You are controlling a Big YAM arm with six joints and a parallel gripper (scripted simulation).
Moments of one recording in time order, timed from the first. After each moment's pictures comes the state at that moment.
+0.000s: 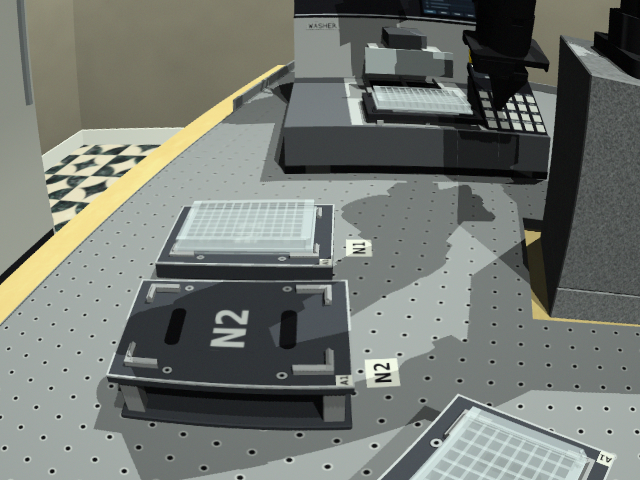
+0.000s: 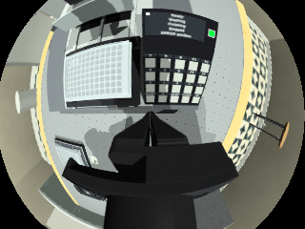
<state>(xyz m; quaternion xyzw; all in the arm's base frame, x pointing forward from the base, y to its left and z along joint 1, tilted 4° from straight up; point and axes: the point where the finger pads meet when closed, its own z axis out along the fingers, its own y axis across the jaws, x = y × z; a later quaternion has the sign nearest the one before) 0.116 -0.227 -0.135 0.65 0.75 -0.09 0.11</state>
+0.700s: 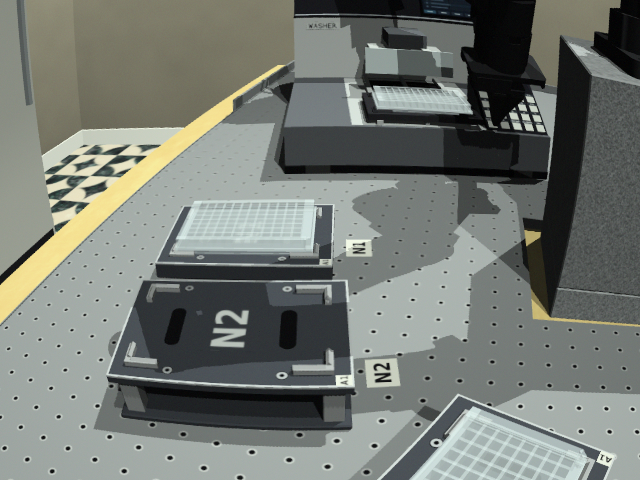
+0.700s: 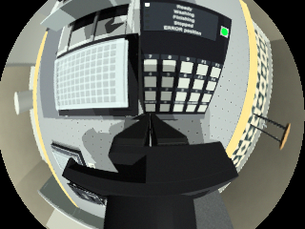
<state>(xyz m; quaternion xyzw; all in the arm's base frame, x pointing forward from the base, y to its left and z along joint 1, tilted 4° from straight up) 0.117 -0.234 -0.160 0.65 0.75 -0.09 0.11</state>
